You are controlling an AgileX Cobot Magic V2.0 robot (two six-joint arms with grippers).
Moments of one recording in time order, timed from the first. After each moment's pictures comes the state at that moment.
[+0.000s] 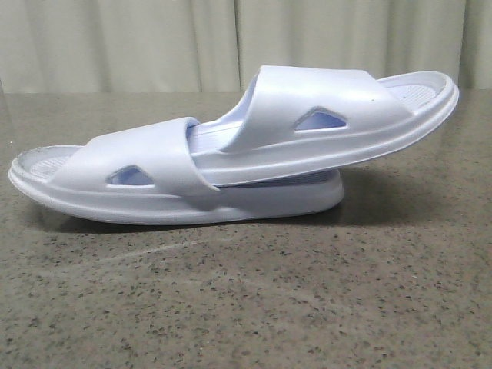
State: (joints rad) left arm 0.03 0.47 -0.51 -1.61 0.35 1.47; right arm 0.04 0.50 -0.63 0.91 0.26 -0.91
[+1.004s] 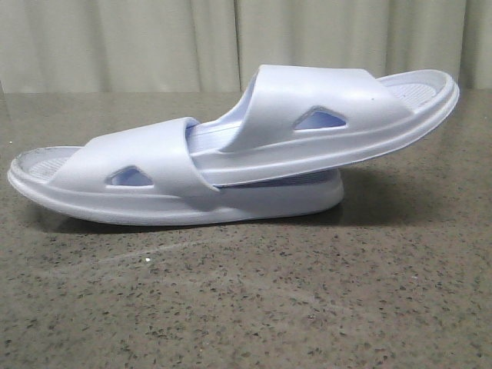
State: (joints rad) left arm 0.03 0.09 -0.17 -1.31 0.32 1.17; right arm 0.04 0.06 -0.22 0.86 0.21 -0.91
